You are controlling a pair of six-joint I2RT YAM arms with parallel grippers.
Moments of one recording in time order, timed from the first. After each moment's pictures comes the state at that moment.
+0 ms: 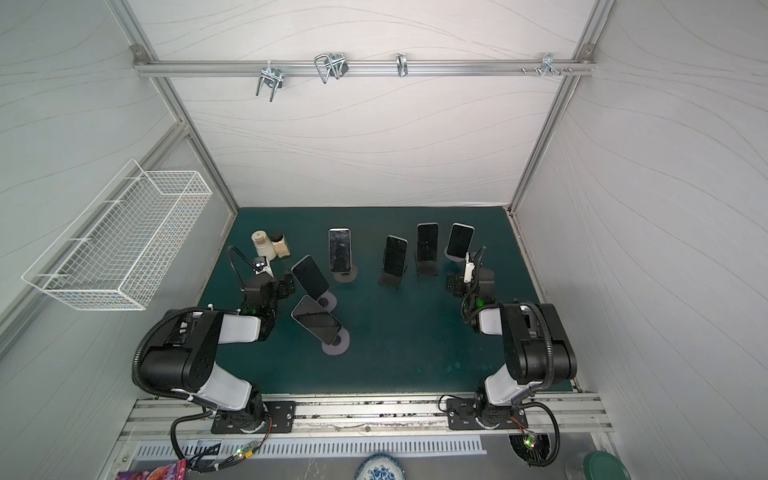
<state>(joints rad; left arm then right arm) -0.03 1.55 0.38 0.74 -0.30 -0.11 0.08 1.56 0.43 0.67 -0.02 0.03</state>
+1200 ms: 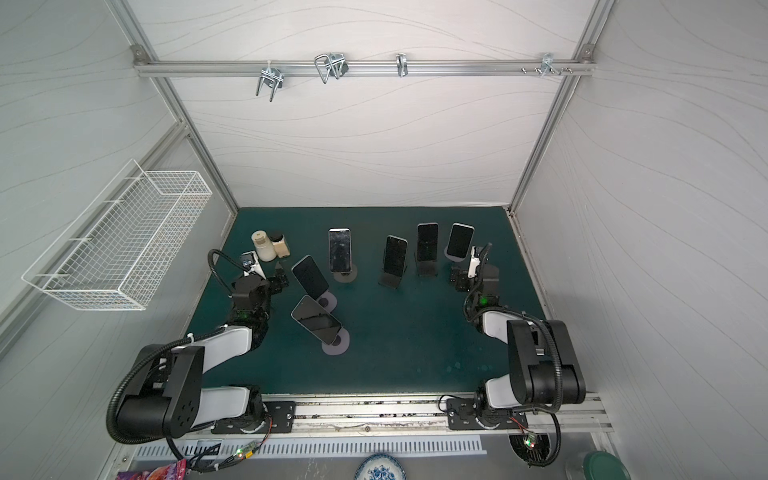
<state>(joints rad) -0.02 1.28 0.34 0.69 -0.34 -0.12 0.07 1.41 0.45 0.58 0.03 0.06</state>
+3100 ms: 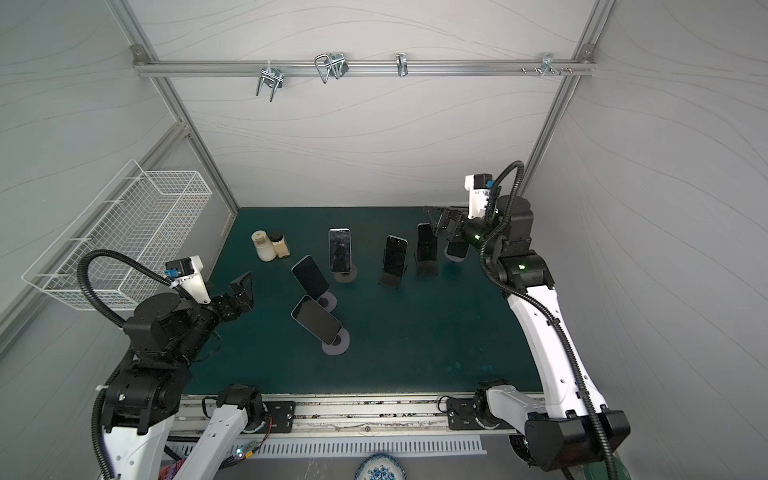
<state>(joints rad) -0.04 0.50 1.03 -0.87 -0.06 -0.28 0.24 1.14 1.32 -0.38 -0.53 0.36</state>
